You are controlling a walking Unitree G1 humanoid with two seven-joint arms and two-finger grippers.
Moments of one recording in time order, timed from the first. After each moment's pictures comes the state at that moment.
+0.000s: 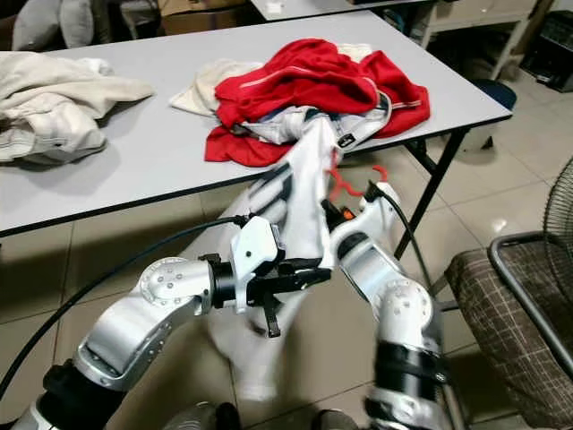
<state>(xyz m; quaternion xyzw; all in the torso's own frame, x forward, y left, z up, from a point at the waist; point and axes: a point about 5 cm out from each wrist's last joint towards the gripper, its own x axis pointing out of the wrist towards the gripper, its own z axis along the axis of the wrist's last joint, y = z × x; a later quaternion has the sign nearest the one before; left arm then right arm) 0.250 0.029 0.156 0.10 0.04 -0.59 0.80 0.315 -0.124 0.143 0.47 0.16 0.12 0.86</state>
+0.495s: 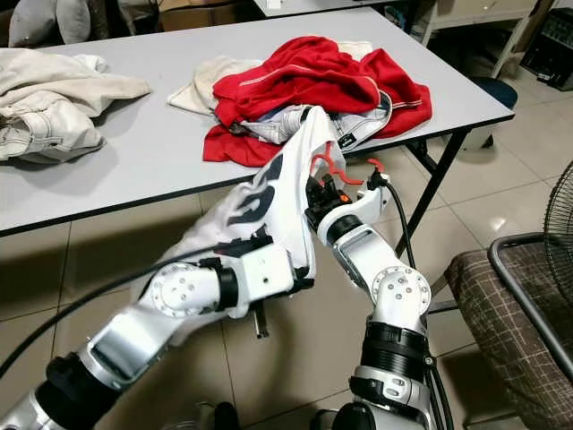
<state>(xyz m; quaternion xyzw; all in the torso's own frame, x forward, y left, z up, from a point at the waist) 0.253 0.030 0.140 0.27 0.03 -0.56 0.78 0.324 -0.115 0.156 0.55 0.15 0.15 0.80</state>
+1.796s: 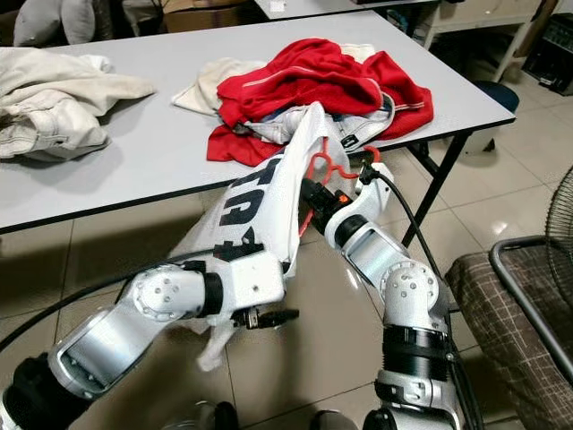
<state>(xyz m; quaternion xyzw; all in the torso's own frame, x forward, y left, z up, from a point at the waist) 0.244 0.050 0.150 0.35 0.09 -0.56 0.75 0.320 -0.125 0.159 0.38 0.16 0.18 0.89</state>
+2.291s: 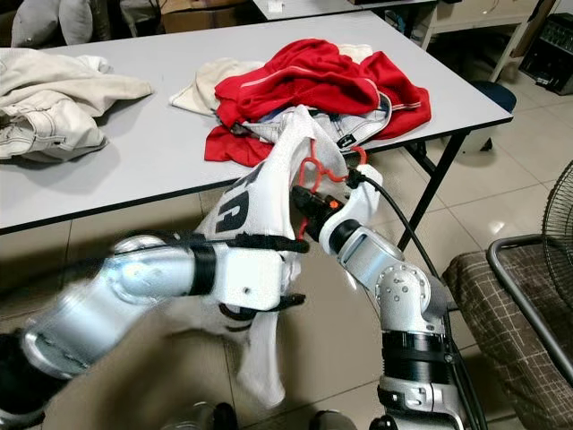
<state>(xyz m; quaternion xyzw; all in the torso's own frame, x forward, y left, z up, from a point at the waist) 0.237 0.052 0.206 0.40 -0.04 -0.62 0.68 0.315 -0.119 0.156 0.33 0.17 0.21 0.91</state>
